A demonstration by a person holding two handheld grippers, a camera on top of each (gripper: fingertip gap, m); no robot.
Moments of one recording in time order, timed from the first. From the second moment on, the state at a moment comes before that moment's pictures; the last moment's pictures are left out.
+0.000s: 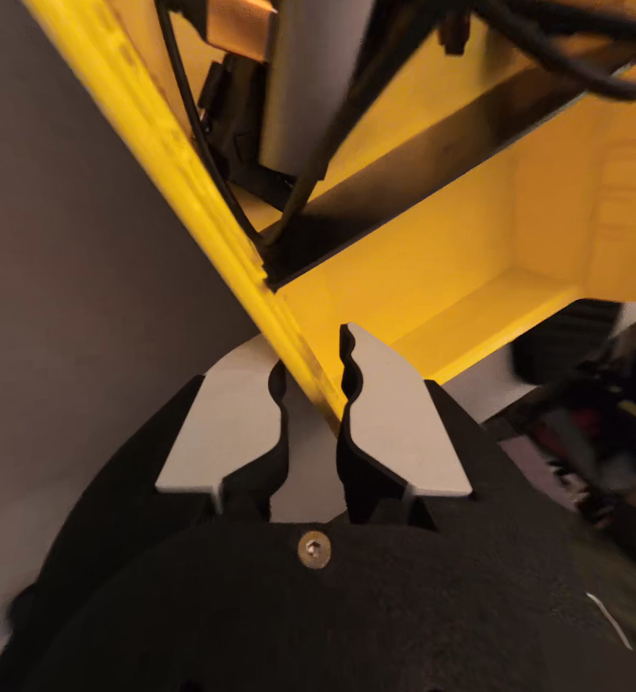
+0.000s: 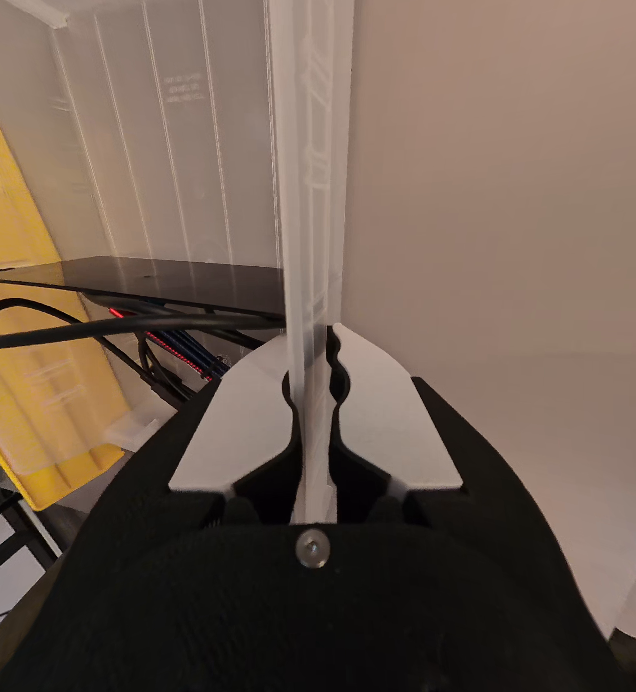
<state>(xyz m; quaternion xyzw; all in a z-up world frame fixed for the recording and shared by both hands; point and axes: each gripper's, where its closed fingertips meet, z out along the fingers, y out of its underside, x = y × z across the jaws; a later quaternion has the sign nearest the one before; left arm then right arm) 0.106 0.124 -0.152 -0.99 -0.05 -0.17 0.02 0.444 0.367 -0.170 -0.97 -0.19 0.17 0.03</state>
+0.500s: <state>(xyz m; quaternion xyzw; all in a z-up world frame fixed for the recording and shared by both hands) -0.059 0.080 -0.151 -0.99 -0.11 -0.08 0.01 0.422 0.340 -0.174 -0.96 -0.22 0.18 0.04</state>
